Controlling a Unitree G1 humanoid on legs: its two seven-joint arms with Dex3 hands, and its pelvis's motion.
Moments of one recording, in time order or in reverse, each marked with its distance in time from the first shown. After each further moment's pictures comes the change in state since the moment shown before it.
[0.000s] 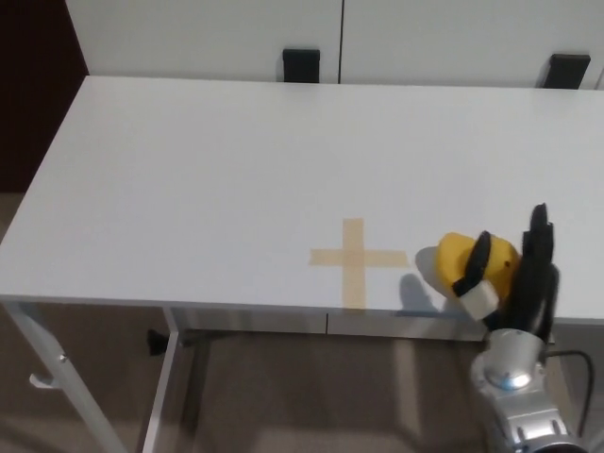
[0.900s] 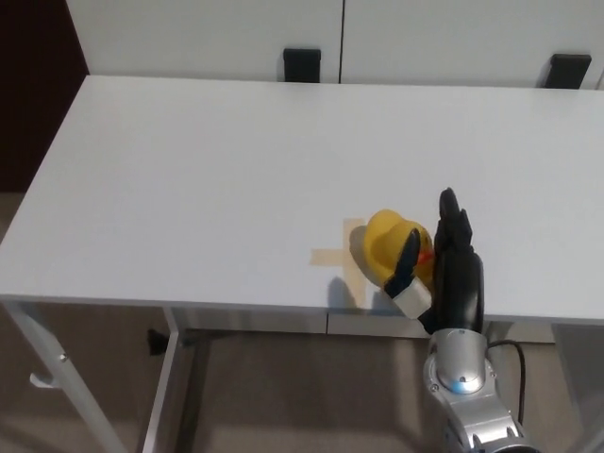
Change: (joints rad) left_arm -0.021 -0.007 -0.022 0.003 0.002 0.000 0.005; right_arm -0.015 0.096 0.051 0.033 0.049 -0.119 0.213
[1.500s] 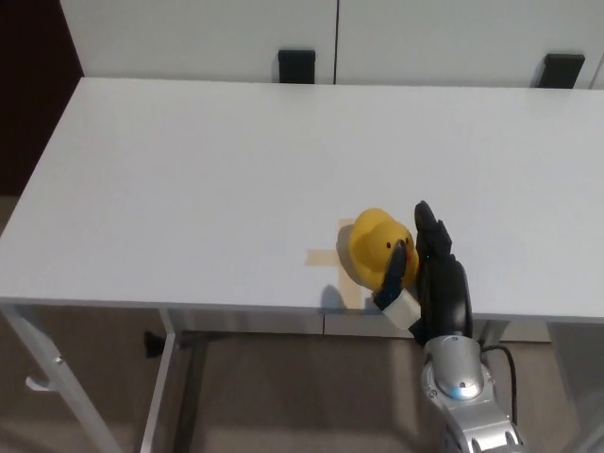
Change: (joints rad) left_arm -0.006 -0.001 -0.007 -0.001 0.001 0.000 0.000; right_arm 0.030 0.004 0.023 -0.057 0.026 0.086 0.117
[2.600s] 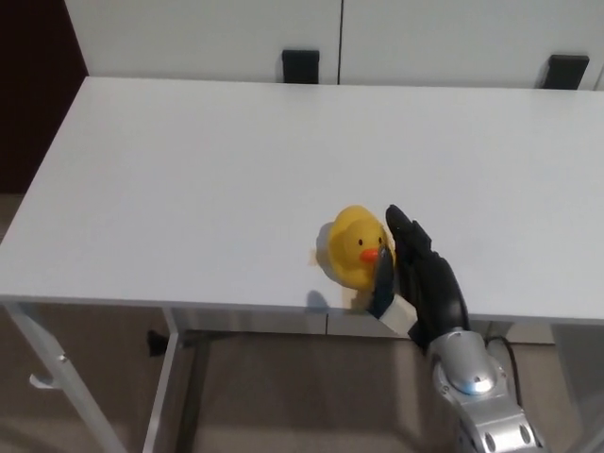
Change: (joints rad) left_arm -0.002 -0.004 -0.010 0.001 0.000 0.000 0.001; right_arm 0.064 -0.054 0.029 -0.176 0.006 0.147 0.164
